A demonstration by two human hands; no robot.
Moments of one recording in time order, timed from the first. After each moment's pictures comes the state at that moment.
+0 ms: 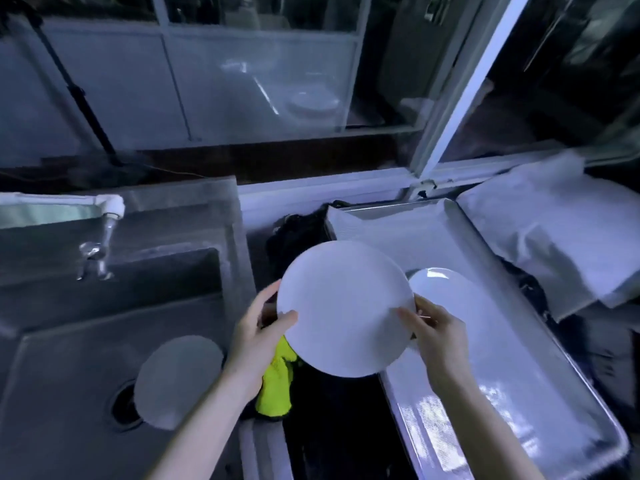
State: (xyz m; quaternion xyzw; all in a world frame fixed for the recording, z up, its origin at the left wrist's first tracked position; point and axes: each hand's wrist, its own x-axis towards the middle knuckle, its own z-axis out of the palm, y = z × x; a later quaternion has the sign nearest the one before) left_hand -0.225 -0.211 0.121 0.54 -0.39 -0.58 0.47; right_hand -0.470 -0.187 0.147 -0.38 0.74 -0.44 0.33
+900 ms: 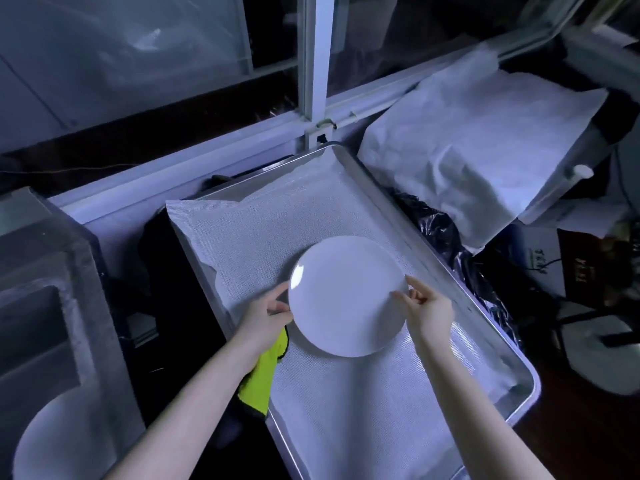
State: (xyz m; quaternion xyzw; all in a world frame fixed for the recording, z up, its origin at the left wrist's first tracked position) left_hand -0.451 -0.292 0.048 0.56 -0.54 -0.60 0.17; right_hand -0.697 -0.205 0.034 -0.20 0.83 -0.46 0.25
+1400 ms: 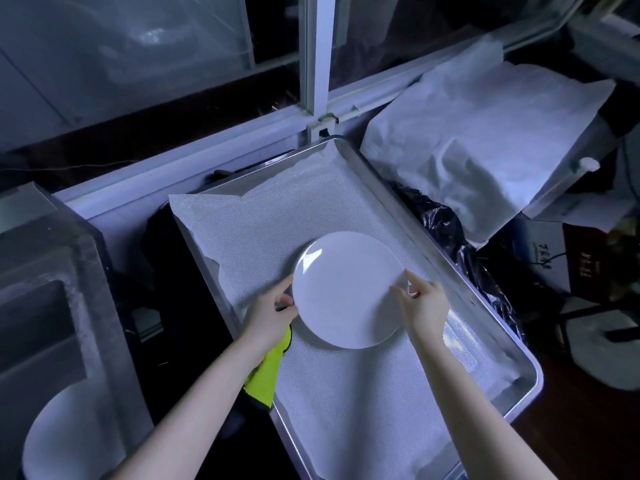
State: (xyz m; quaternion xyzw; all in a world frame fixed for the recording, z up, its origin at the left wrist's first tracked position) left_hand -0.452 -0.287 0.040 0.55 -0.60 -0.55 0.18; right_hand -0.692 -0.209 0.023 -0.24 0.86 -0.39 0.22
